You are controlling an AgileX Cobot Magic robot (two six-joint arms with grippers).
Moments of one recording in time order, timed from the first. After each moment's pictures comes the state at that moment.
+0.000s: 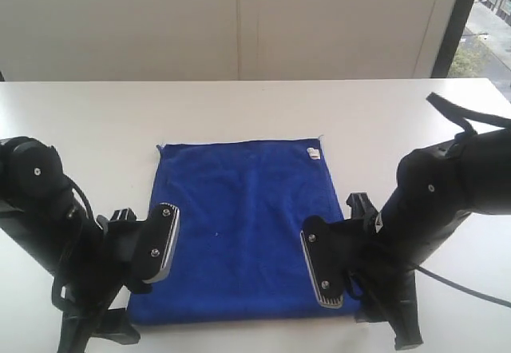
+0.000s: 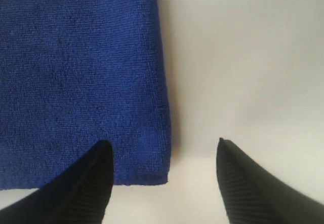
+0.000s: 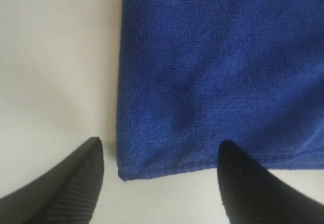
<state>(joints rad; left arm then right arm) -0.56 1.60 -0.76 -0.44 0.64 1.46 0.37 1.66 -0.78 0.10 0.55 -1.29</state>
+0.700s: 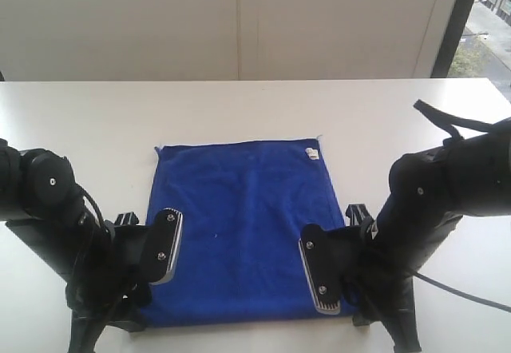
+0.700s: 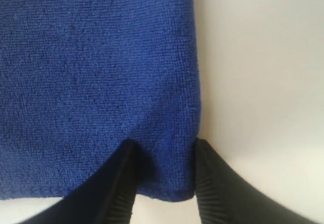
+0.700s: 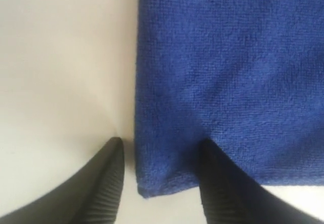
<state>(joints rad) -0.56 1.68 -0.76 -0.44 0.57 1.47 0.37 1.71 -0.79 0.11 0.57 -1.30</state>
